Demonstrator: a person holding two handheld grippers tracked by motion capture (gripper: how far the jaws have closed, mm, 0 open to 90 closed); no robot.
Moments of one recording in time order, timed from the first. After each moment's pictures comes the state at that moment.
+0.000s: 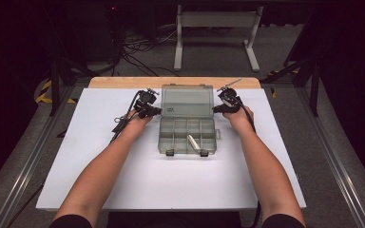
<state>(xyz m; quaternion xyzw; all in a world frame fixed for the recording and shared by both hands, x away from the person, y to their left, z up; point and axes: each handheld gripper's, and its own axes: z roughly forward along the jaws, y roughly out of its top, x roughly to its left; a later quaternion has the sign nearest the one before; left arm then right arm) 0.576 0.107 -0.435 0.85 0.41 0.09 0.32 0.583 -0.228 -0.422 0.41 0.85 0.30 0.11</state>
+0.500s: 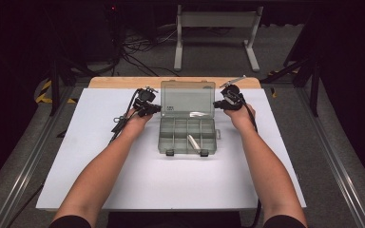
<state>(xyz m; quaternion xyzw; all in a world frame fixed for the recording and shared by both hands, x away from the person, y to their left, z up) 0.572 0.107 -0.426 0.84 0.42 0.10 0.34 0.577 -0.232 -0.406 0.41 0.84 0.34 0.14</state>
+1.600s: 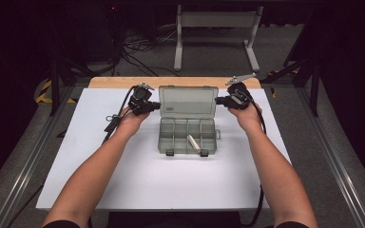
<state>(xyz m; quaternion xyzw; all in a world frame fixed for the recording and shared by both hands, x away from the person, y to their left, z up) 0.555 0.119 -0.398 0.84 0.38 0.10 0.37 0.549 -0.239 -0.371 0.36 0.84 0.39 0.16</state>
